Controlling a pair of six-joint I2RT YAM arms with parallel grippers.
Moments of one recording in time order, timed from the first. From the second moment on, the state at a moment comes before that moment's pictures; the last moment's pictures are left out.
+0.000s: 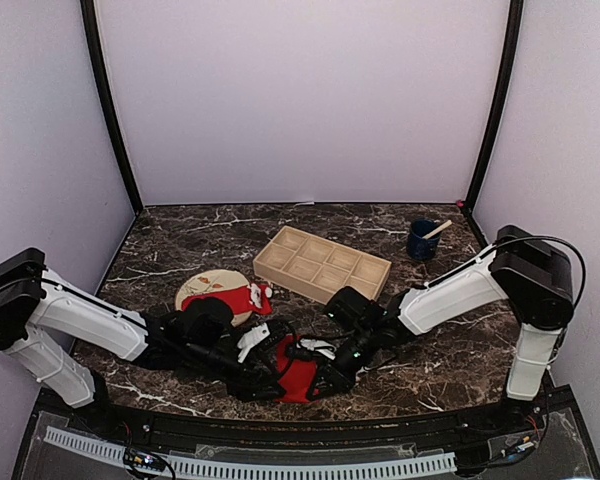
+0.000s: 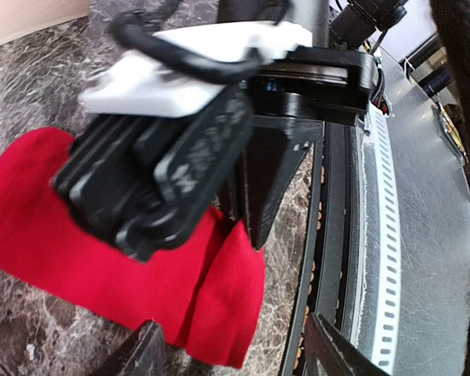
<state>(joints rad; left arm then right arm) -1.04 1.48 0.50 0.28 0.47 -0.20 1.05 1.87 0.90 -0.11 -0.75 0.08</state>
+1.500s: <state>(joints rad) -1.18 1.62 0.62 0.13 0.27 -0.03 1.01 1.92 0.96 -0.23 -0.84 0.04</state>
